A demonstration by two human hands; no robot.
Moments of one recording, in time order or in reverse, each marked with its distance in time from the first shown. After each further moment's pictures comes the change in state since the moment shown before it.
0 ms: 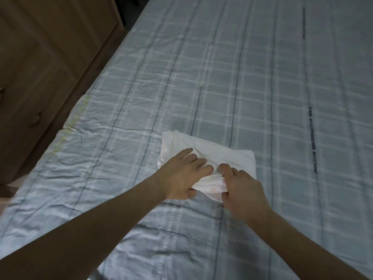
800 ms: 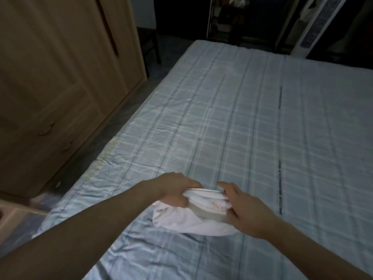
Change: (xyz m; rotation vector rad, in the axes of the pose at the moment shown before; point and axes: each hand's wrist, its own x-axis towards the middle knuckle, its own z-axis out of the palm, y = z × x) left_hand -0.020 0.017 -0.173 -0.380 -0.254 -0.287; right_hand -0.047 0.043 -0.155 0.175 -0.060 -0.336
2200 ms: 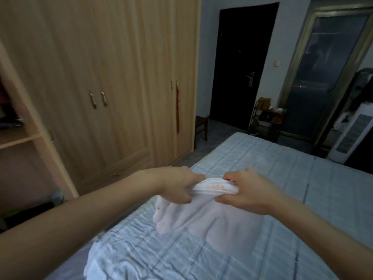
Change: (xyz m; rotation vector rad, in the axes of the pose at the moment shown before) left_hand -0.261 0.164 -0.205 0.194 0.358 -0.270; right_hand -0.071 -0.170 -0.284 -0.203 0.327 -0.357
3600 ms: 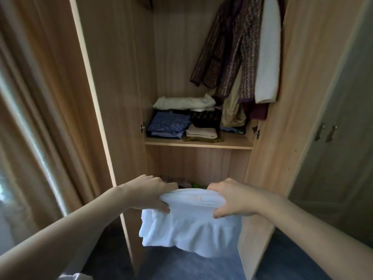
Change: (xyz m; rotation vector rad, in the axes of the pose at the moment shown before) left_hand -0.659 -0.250 0.125 0.055 0.076 -1.067; right_hand 0.180 -0.667 0.145 -0.040 -0.514 -1.001
